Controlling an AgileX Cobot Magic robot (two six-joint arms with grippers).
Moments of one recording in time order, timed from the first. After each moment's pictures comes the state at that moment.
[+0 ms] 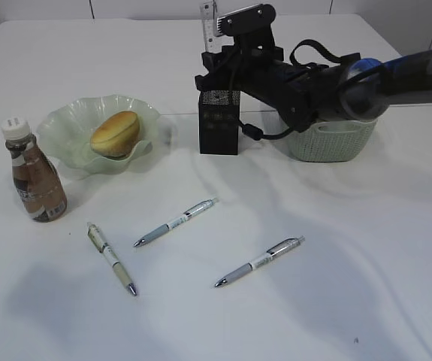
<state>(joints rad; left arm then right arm) -0.27 0.64 -0.79 0.28 1.02 -0.25 0.33 2.31 -1.70 -0.19 -0.41 0.05</state>
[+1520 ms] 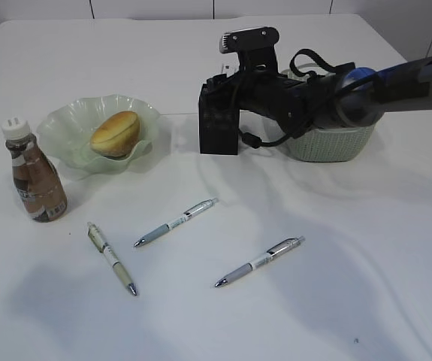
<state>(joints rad) -0.27 0.64 -0.79 0.27 1.01 -0.25 0.33 2.34 -1.70 -0.08 -0.27 0.07</state>
